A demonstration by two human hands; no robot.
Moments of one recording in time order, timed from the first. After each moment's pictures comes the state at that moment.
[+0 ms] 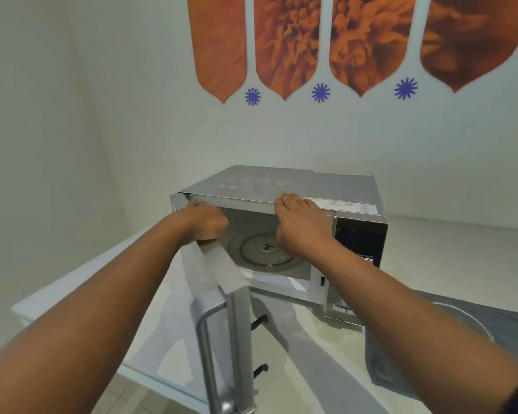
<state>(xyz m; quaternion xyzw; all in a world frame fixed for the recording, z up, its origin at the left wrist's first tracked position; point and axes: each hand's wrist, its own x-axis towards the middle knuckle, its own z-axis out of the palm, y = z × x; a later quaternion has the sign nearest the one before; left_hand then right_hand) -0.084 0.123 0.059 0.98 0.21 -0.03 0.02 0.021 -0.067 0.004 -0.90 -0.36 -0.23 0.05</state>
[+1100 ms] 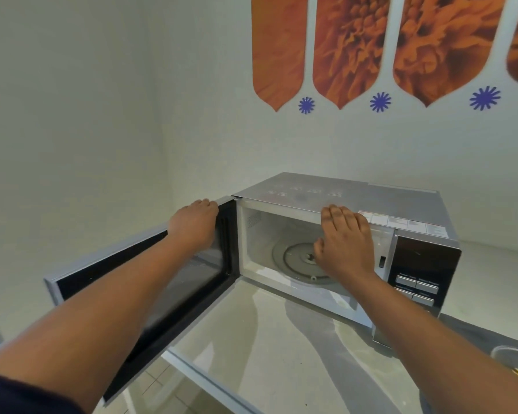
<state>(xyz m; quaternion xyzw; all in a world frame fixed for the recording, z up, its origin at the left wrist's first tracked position) -0.126 0.231 0.024 0.95 0.25 0.15 -0.14 0.018 -0.042 -0.024 -0.89 -0.31 -0.32 0.08</state>
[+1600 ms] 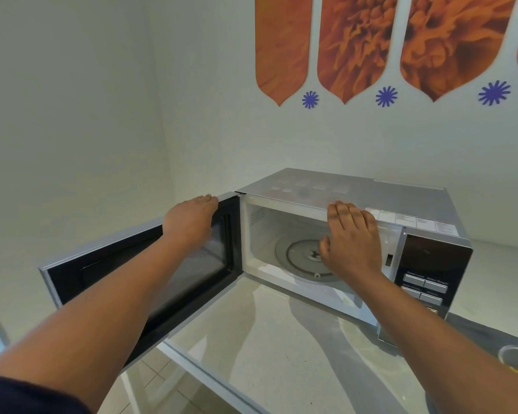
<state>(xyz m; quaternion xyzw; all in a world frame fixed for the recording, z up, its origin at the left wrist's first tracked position) -0.132 0.247 0.015 0.94 0.24 0.21 -0.14 0.027 -0.041 -0.034 -0.88 -0.32 -0.35 0.10</state>
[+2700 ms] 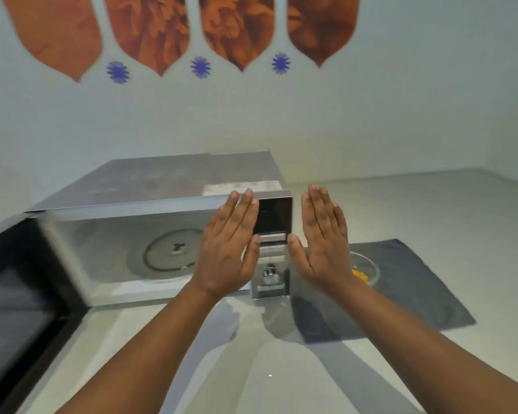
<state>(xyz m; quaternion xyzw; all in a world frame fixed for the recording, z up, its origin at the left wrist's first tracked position) -0.003 -0.019 -0.070 0.83 -0.30 0.45 0.12 0.005 -0.232 -0.088 -0.81 -0.21 -0.52 0.17</state>
